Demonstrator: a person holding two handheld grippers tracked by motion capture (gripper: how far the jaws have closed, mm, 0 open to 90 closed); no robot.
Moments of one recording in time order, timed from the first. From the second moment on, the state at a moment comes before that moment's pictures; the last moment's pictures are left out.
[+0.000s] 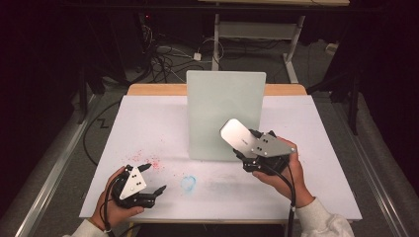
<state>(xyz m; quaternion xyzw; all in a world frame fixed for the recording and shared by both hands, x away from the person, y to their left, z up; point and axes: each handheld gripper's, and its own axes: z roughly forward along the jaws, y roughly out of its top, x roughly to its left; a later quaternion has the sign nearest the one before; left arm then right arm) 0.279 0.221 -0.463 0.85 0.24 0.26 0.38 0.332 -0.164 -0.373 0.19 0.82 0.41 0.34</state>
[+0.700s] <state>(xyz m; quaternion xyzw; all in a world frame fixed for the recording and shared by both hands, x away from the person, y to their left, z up) 0.280 0.216 -0.464 0.86 0.24 0.26 0.37 0.329 -0.173 -0.413 0.12 0.91 0.33 0.23</state>
